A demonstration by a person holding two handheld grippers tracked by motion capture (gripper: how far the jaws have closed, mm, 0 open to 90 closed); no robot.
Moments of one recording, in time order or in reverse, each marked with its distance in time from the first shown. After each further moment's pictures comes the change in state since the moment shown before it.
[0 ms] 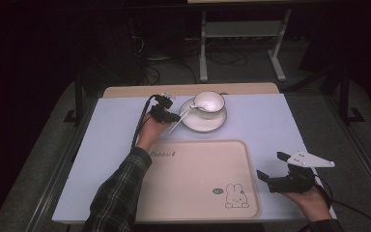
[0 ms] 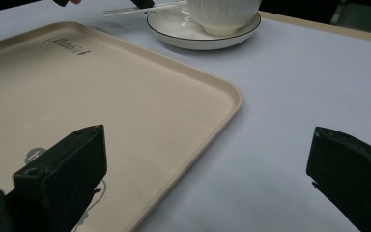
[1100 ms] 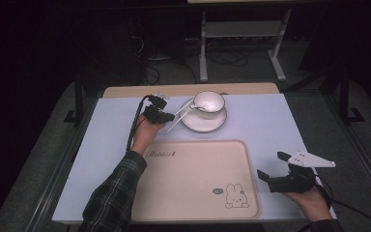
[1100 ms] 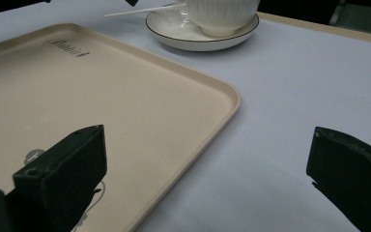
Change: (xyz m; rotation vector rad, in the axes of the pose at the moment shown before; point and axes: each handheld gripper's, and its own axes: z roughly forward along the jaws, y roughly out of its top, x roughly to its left) left arm 0.003 -0.012 -0.031 -0.044 0.033 -0.021; right arm -0.001 0.000 0.000 -0.005 -0.002 0.004
